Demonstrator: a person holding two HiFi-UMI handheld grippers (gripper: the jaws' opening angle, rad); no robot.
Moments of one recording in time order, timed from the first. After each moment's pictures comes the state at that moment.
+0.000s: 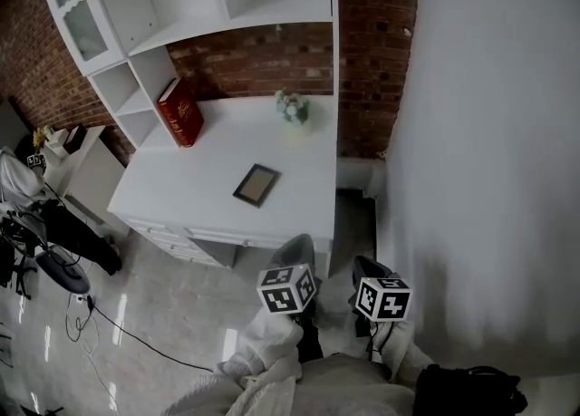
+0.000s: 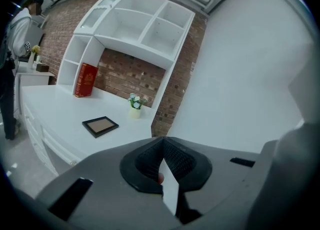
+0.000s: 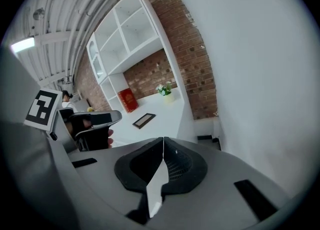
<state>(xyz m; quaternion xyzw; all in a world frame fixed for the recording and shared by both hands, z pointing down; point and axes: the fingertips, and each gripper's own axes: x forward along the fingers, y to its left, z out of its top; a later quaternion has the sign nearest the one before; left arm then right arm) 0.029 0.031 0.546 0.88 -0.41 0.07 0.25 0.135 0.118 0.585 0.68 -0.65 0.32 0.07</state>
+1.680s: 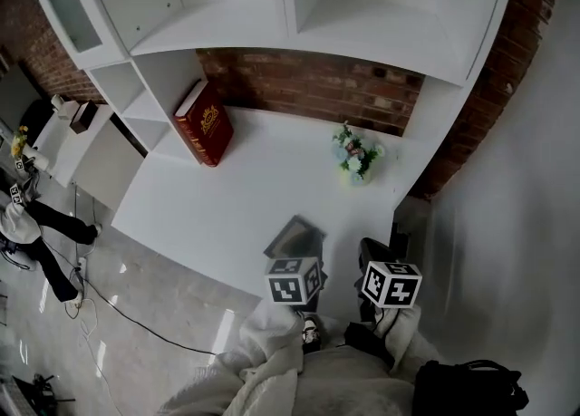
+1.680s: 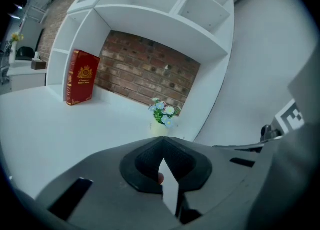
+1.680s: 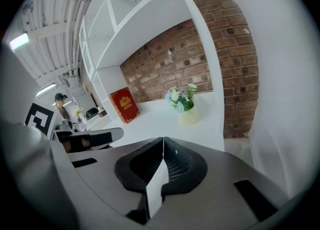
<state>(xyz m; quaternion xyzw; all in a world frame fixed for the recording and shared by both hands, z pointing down) 0.014 -0.263 0.573 0.85 -0.44 0.10 0.29 0.127 -0.218 0.576 0.63 -0.70 0.31 0.11</state>
